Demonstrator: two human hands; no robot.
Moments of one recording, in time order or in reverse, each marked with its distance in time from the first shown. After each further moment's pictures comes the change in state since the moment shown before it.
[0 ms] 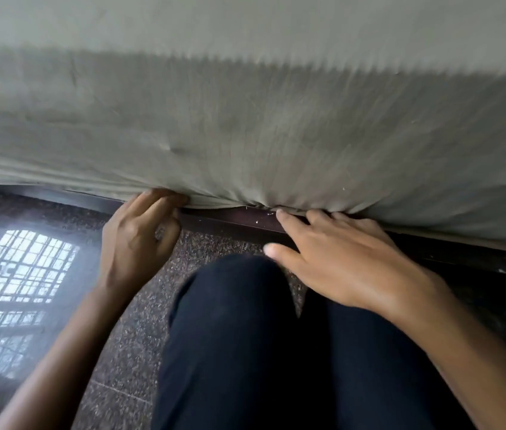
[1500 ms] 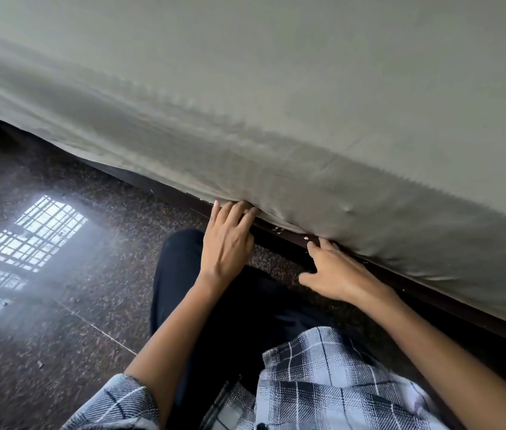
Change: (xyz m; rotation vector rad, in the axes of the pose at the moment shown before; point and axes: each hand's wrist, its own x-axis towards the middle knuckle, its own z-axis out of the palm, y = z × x) left_hand -0.008 -0.066 -0.023 0.132 -0.089 -0.201; right_hand 0.066 -0.116 -0.001 -0.007 -0.043 0.065
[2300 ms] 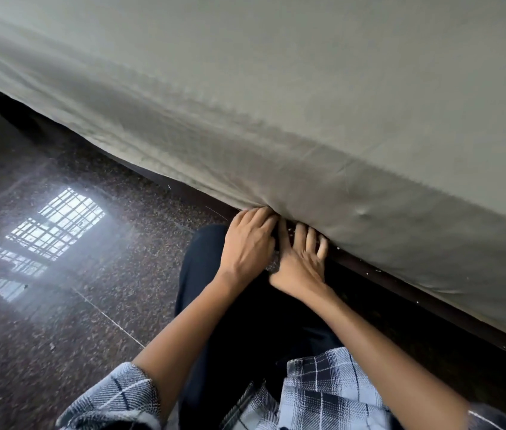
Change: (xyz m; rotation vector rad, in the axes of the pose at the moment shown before) left_hand 0.000 0.016 0.009 -0.040 0.103 0.043; right_hand 0.037 -0.045 0.057 -0.048 0.393 -0.065
